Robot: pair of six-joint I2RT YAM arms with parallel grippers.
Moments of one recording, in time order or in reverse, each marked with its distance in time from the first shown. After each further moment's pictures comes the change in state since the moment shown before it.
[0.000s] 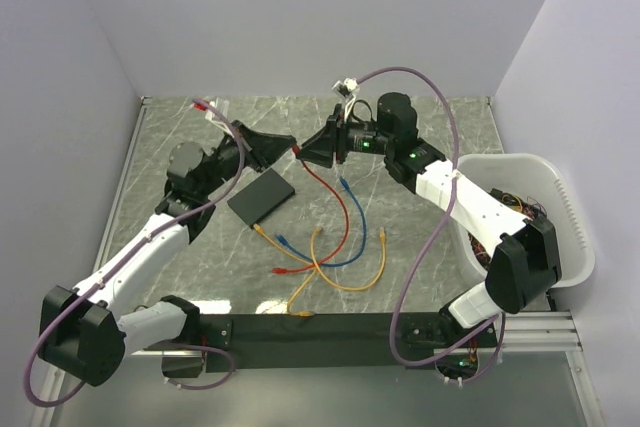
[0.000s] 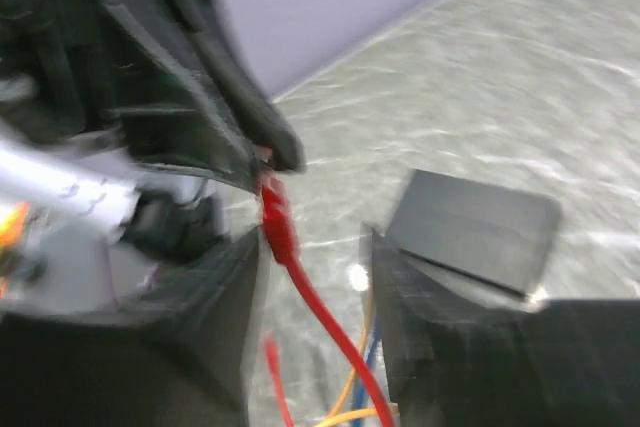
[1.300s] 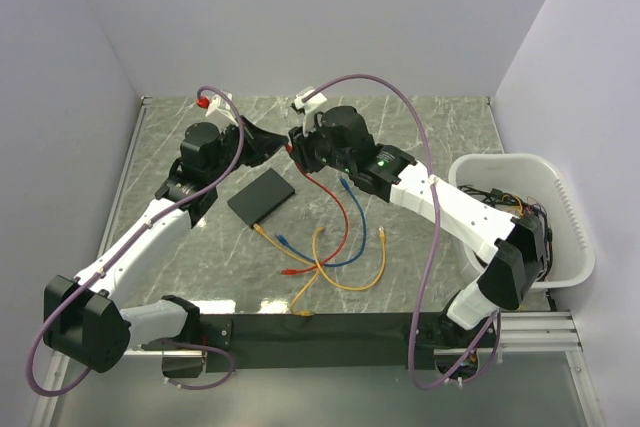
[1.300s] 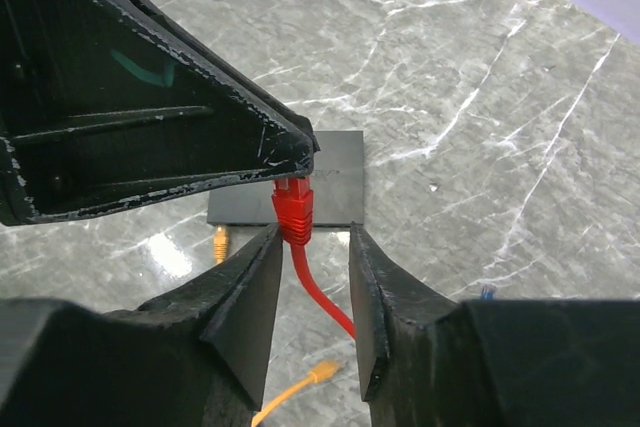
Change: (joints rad) left arm -0.003 0.073 0.179 -0.486 -0.259 -0.046; right arm 0.288 0.063 0.213 -0.439 0.862 -0.306
